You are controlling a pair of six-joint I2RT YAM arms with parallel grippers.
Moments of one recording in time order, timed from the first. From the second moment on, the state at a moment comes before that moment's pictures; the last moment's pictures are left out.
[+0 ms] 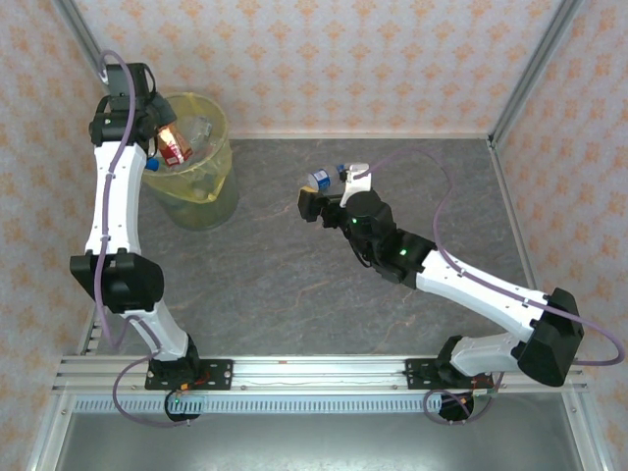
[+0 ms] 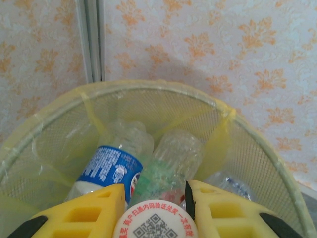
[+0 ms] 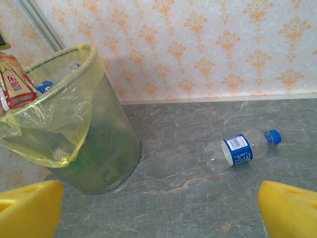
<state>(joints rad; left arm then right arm) 0.15 1.74 2.02 -0.86 -0.18 -0.39 0.90 1.27 1.06 -0.03 0.42 0.45</state>
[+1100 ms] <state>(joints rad) 0.16 1.64 1.82 -0.78 -0.05 -0.44 0.90 1.27 1.06 -0.03 0.42 0.46</state>
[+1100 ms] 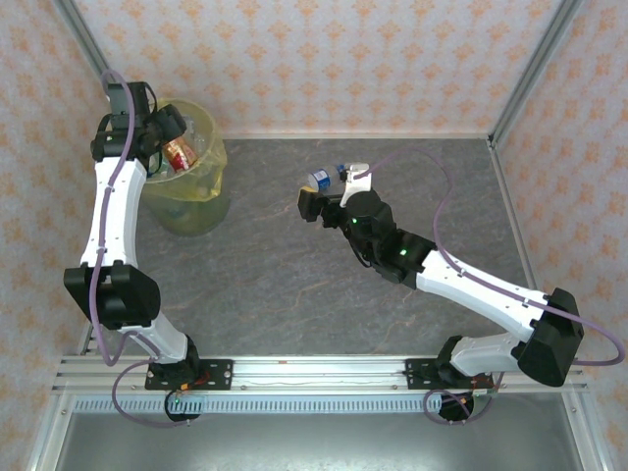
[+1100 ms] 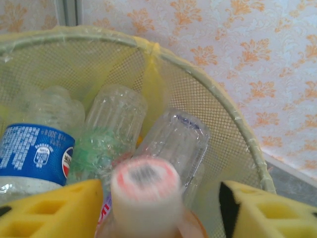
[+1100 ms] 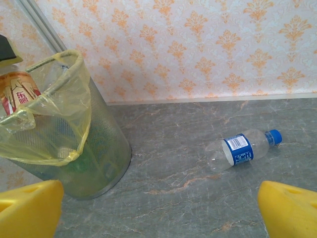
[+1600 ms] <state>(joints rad) 0.16 1.62 1.87 -0.80 -0.10 -0.44 0.90 1.27 1.06 -0.03 0.42 0.46</state>
